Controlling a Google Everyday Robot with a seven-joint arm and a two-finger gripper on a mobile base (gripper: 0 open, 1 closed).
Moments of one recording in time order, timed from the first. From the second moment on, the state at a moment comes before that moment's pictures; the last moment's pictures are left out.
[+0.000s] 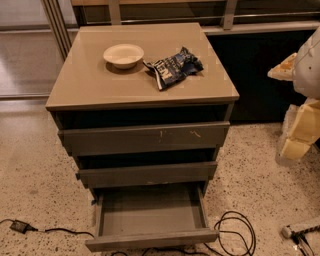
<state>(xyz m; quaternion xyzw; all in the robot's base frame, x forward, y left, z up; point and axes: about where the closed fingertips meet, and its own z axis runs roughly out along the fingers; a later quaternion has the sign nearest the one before) 0.420 -0.210 0.961 -0.62 0.77 -0.02 0.16</state>
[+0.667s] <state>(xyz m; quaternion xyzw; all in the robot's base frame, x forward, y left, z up) 0.413 -0.203 0.880 -0.65 0.74 0.05 0.16</state>
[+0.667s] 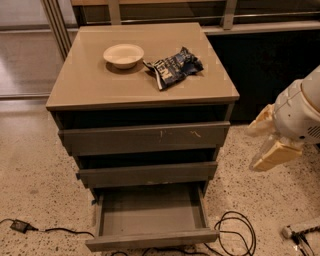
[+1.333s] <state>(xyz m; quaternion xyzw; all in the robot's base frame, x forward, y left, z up) 0.451 -0.203 0.781 -0.66 0.73 0.08 0.15</state>
